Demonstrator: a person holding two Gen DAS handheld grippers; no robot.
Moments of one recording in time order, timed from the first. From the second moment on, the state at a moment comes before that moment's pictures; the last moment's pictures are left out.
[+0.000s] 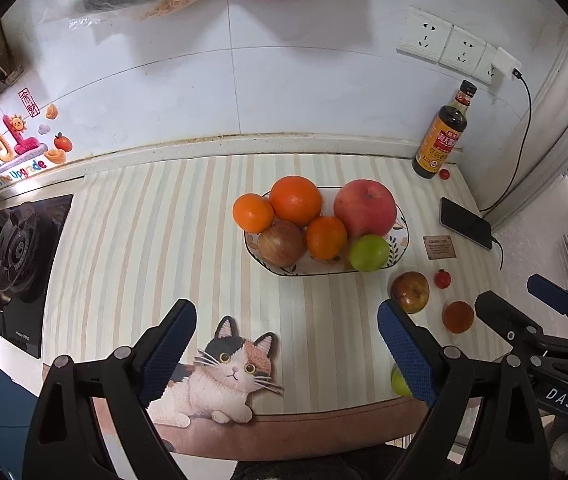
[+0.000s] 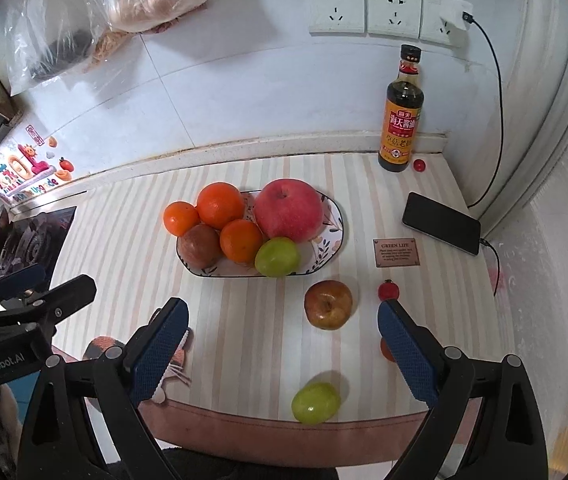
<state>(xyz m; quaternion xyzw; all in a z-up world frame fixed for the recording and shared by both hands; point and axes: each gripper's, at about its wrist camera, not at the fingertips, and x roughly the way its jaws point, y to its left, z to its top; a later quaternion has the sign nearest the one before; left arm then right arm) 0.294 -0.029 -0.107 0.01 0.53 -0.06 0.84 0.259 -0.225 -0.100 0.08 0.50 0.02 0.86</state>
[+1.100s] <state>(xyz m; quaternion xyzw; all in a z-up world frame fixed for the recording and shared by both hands) 0.273 -0.190 -0.267 0.16 0.67 -0.23 0.69 0.206 -0.381 -0.300 0.36 0.61 -0.05 0.71</state>
